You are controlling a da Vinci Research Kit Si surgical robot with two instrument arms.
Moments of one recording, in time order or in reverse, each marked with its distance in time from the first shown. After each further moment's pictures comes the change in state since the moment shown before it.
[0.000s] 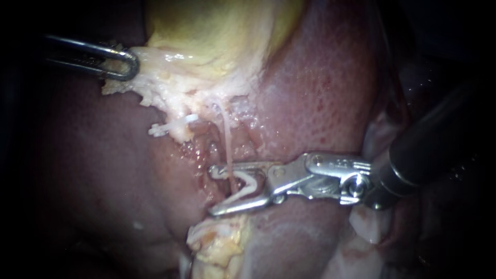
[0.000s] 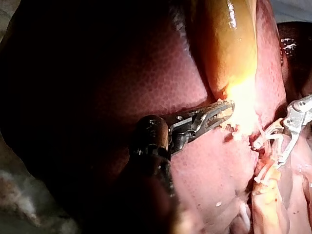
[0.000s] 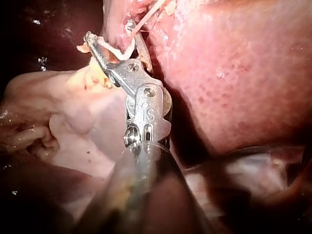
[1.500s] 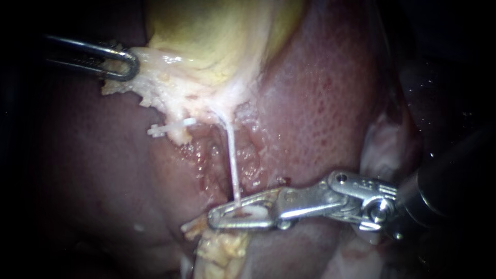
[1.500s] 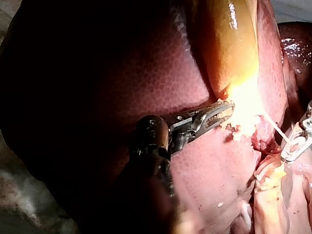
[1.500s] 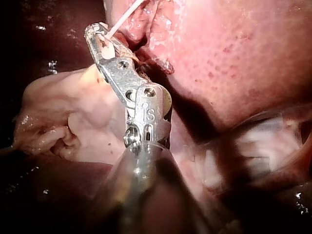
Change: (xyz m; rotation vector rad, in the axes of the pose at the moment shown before) right arm 0.002 -0.004 -0.002 0.051 -0.004 0.095; left arm 0.000 0.000 0.000 0.000 0.000 0.000
